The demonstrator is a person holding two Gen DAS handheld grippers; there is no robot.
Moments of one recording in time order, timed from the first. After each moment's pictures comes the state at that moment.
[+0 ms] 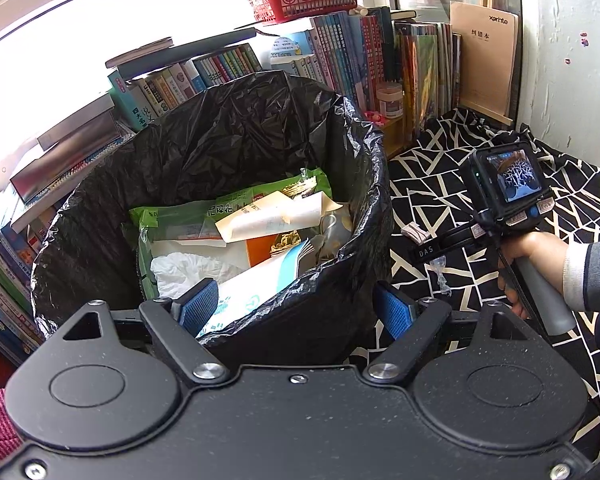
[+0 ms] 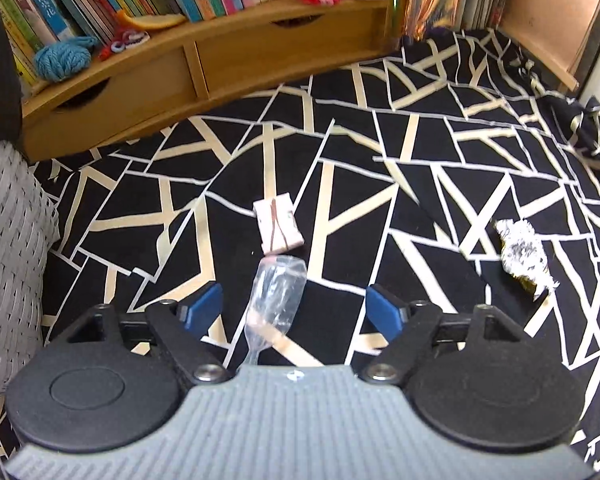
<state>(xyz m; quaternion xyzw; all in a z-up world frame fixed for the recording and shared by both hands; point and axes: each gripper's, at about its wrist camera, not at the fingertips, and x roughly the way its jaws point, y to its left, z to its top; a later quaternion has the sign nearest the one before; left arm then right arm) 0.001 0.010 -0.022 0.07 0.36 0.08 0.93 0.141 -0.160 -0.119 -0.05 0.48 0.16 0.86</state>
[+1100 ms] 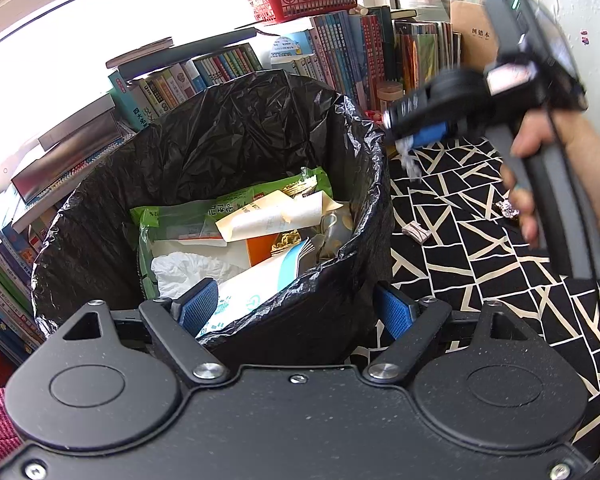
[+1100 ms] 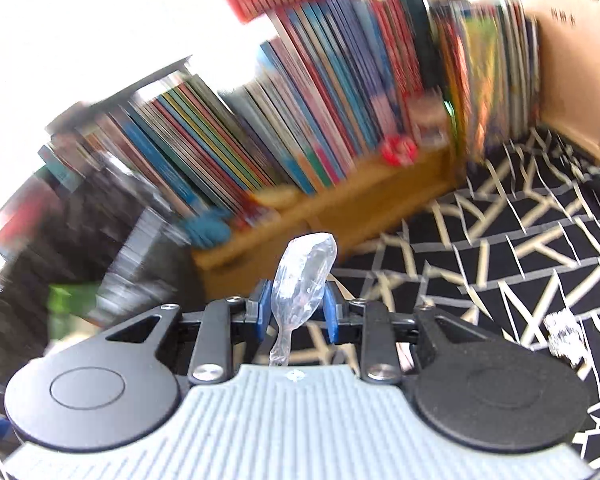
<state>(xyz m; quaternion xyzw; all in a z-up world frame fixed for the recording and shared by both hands) 0.001 0.011 -0.023 0.07 0.36 0.08 0.93 0.118 -0.161 0.010 0.10 0.34 0.27 0.89</state>
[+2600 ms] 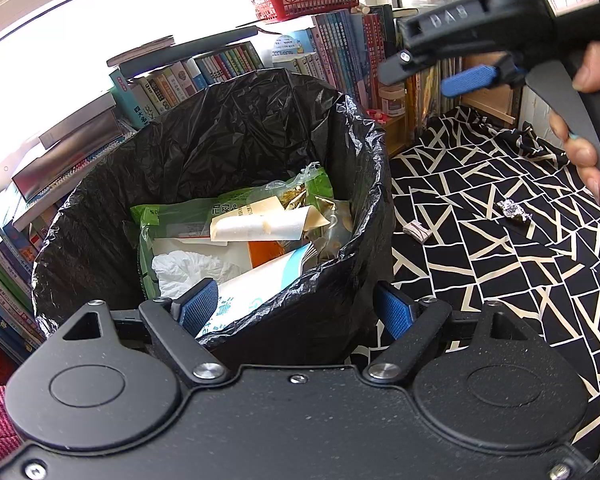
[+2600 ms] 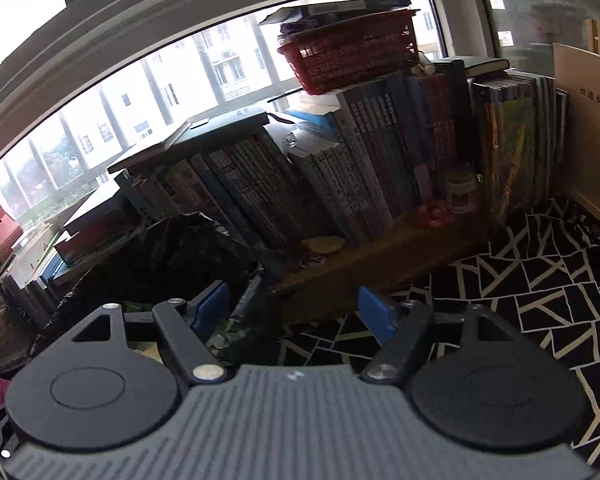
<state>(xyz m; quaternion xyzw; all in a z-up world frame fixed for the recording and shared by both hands) 0.001 0.010 -0.023 0.07 0.36 0.08 0.93 0.089 -0.184 0.068 0.07 0.30 0.32 0.90</state>
